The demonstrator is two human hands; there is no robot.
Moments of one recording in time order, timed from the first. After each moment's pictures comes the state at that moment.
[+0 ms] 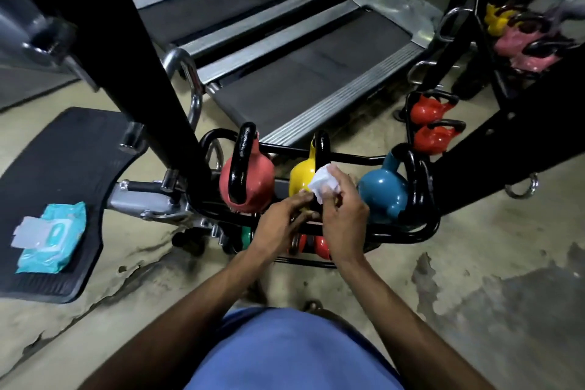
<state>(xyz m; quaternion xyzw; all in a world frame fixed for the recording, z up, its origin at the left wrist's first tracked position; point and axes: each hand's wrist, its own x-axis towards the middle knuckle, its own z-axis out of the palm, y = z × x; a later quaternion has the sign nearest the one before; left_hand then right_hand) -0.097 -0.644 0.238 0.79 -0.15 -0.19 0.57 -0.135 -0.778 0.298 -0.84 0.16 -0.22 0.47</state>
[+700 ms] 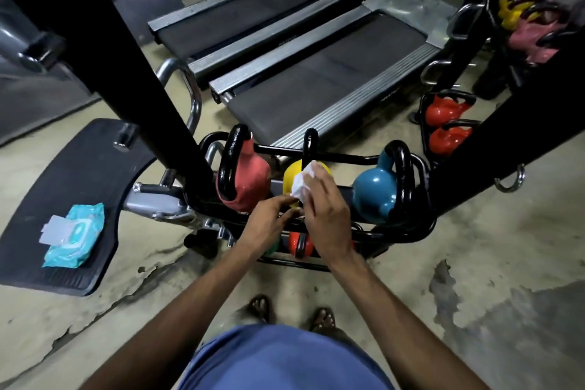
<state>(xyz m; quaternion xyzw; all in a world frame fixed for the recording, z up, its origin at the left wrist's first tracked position) -0.098 -0.649 0.238 0.86 -0.10 -0.16 0.47 -0.137 -0.797 0.277 -0.91 -0.04 -0.26 0.33</state>
